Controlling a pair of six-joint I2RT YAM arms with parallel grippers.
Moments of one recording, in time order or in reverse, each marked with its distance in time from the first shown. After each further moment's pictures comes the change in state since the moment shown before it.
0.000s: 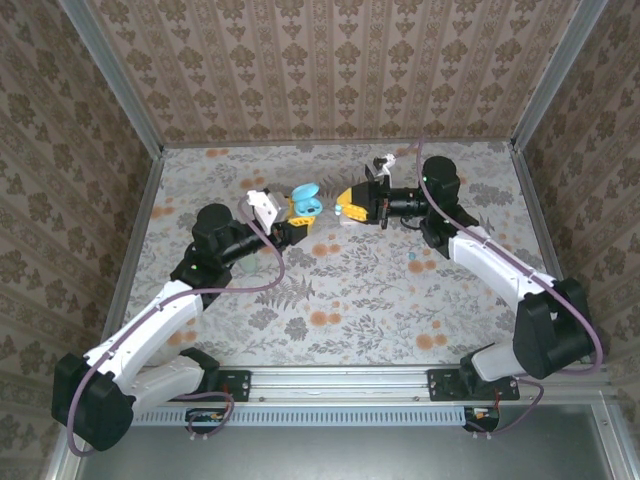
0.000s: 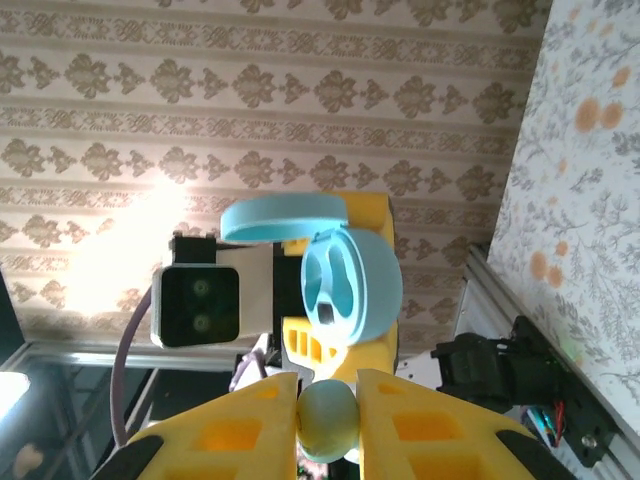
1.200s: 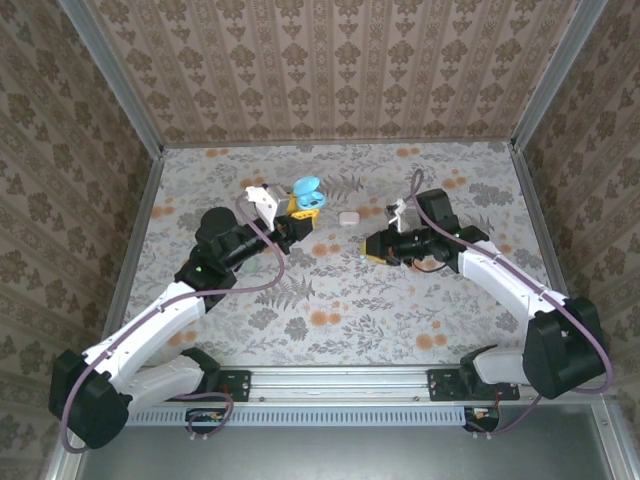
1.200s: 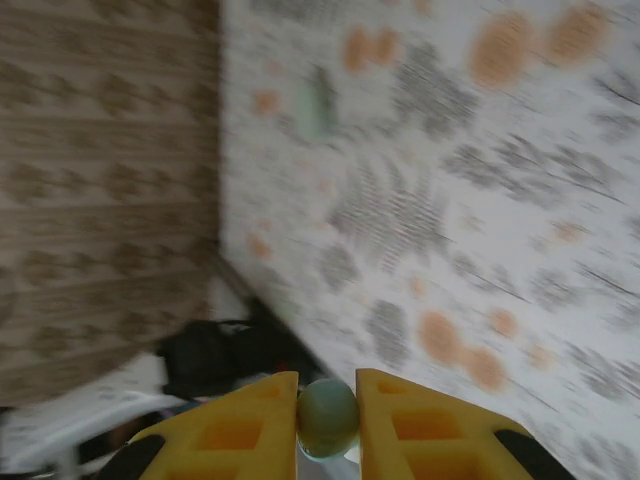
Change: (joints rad) left arm -0.071 0.000 0.006 0.066 -0.156 -0.154; right arm -0.036 -0.096 -0.154 -0.672 0.245 -0.655
